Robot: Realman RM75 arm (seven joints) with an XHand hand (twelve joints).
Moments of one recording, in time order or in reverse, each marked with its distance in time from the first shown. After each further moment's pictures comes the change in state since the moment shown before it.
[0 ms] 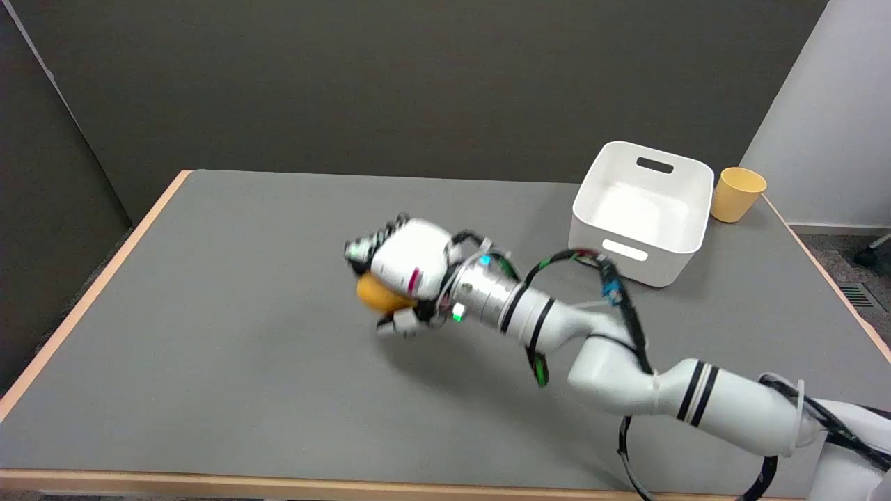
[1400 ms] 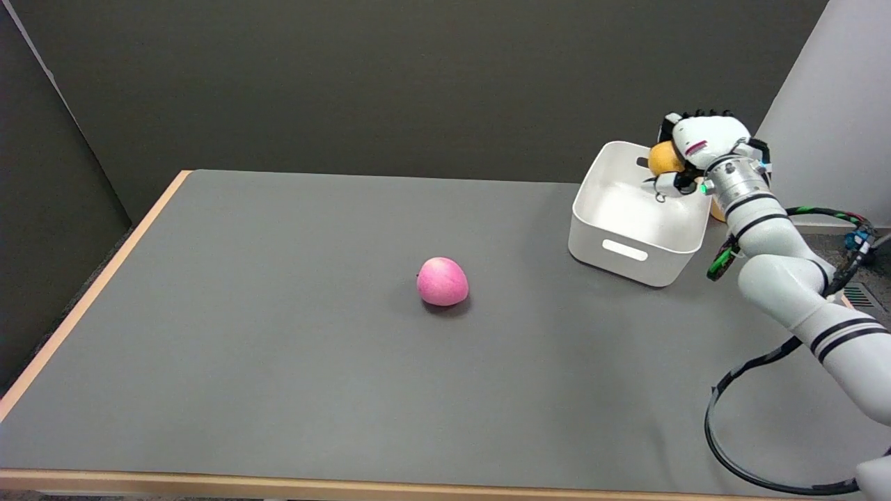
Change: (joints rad) arm -0.137 0.191 0.837 -0.285 0.459 0.016 -0.420
